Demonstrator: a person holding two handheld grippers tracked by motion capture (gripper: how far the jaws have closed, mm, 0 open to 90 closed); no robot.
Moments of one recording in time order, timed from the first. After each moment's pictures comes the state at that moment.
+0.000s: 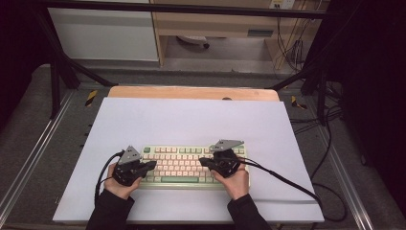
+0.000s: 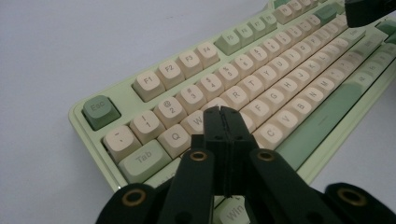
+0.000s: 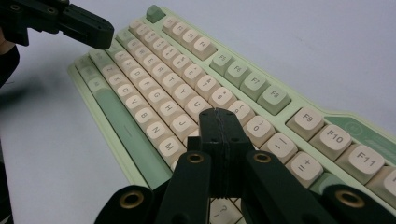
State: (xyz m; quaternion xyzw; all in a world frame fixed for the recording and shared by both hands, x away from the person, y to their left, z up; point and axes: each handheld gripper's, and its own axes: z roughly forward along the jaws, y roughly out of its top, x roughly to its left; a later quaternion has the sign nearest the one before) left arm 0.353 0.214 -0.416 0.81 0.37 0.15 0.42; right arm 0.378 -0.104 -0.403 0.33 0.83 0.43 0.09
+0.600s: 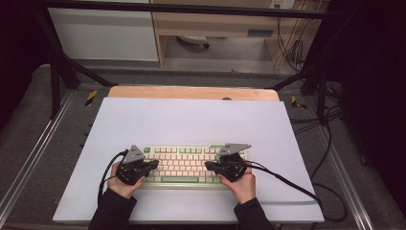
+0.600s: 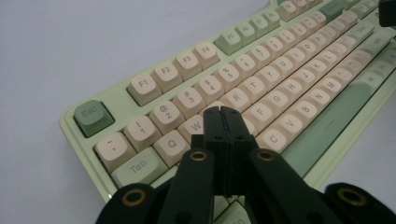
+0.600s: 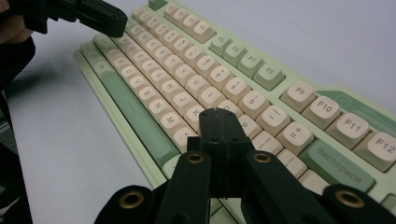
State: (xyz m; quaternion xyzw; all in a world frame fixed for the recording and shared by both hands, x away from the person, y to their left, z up) left arm 0.358 0.205 -0.420 0.82 0.37 0.15 0.41; right arm 0.366 -0.121 -0.405 0.33 0.84 0.43 0.08
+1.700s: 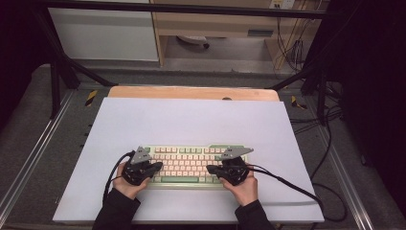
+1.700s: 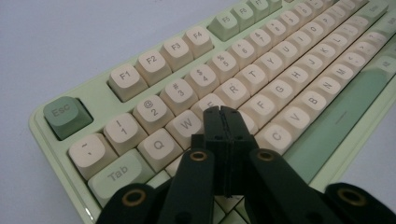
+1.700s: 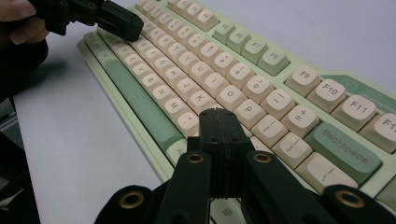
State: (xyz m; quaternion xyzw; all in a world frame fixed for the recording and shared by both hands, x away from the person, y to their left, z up) left arm 0.362 0.195 -0.430 0.83 0.36 0.15 0.39; right arm 0.359 -0.127 -0.411 0.33 0.84 0.43 0.07
